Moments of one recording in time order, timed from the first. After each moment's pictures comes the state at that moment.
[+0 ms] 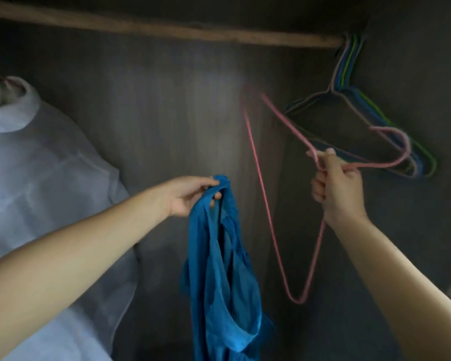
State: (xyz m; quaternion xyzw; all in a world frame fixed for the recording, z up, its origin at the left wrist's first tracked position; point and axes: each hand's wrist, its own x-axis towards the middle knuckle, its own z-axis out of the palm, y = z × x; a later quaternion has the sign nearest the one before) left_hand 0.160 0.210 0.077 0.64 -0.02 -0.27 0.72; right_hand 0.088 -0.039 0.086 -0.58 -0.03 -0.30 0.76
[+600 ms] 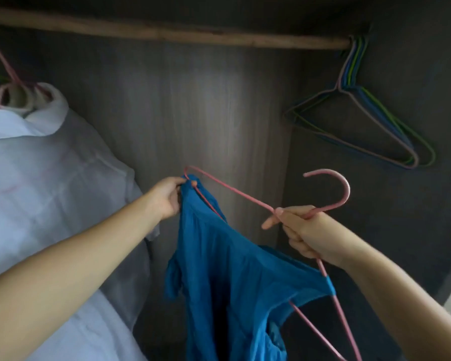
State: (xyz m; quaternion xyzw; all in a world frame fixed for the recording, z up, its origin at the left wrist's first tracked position) left_hand 0.155 0.282 0.062 0.57 0.05 -0.12 0.81; right_hand 0.017 0.033 0.052 -0.82 -0.06 0.00 0.57
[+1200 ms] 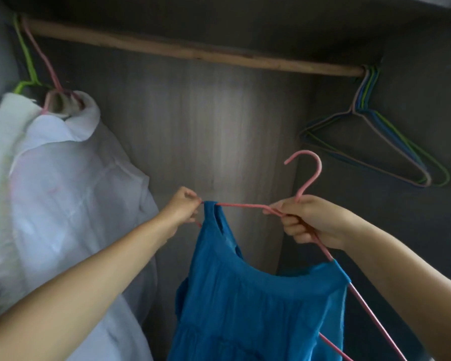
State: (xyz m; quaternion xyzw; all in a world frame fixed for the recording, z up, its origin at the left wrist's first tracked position) left_hand 0.142 0.312 0.049 0.79 0.00 0.04 0.61; right_hand 0.025 0.084 0.105 -0.77 -0.02 0.12 0.63
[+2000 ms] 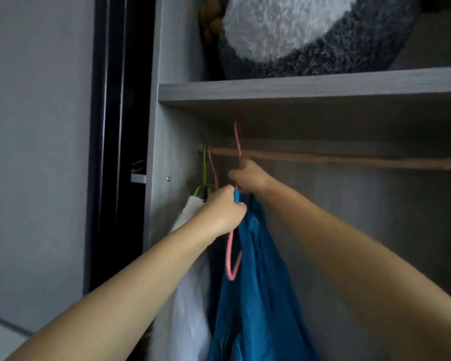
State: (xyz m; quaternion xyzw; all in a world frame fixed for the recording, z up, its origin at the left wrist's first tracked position) left_hand 0.054 0.430 0.224 0.90 0.08 0.31 0.31; right_hand 0.162 0.381 0.275 -0.80 -0.34 -0.08 0.48
